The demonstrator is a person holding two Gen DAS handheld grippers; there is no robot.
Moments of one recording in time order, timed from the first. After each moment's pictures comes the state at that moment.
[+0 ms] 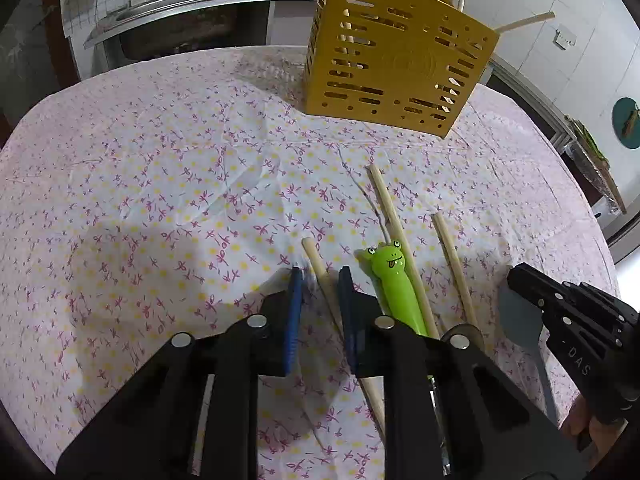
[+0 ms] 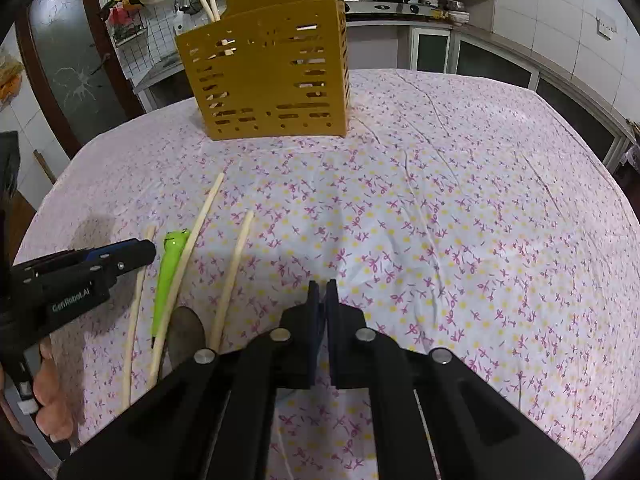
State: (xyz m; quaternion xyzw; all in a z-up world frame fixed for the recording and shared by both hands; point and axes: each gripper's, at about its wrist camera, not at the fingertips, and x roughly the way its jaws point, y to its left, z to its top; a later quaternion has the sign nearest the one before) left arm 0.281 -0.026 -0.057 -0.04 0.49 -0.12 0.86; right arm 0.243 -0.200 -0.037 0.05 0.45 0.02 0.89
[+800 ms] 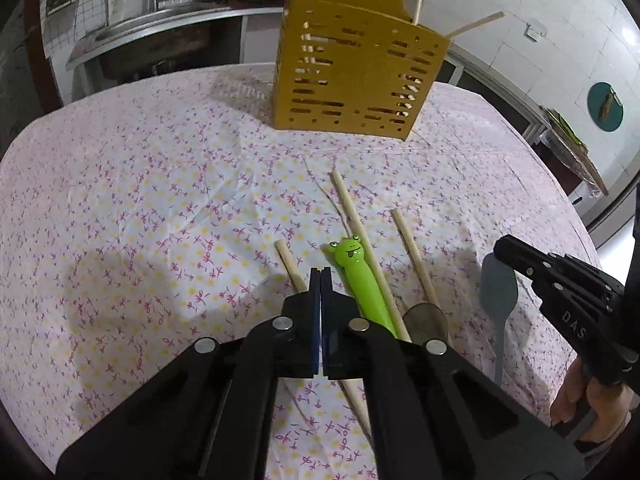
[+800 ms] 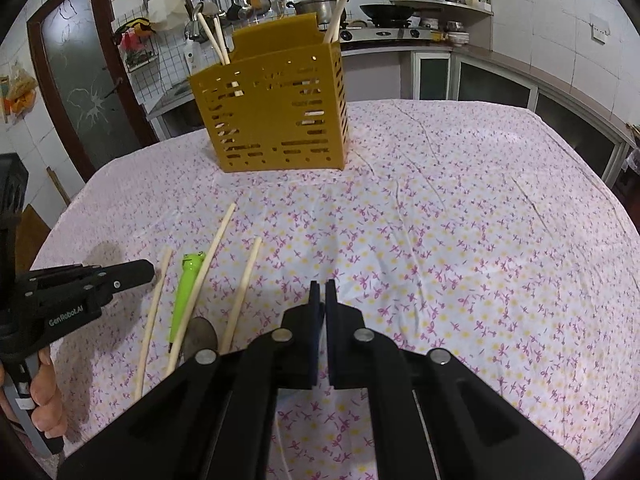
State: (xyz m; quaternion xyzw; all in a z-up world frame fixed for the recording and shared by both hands) left arm 0.260 -0.029 -0.037 -0.03 0.47 -0.16 0.86; right arm 0.228 -0.213 -0.018 0.06 0.40 0.03 0.91
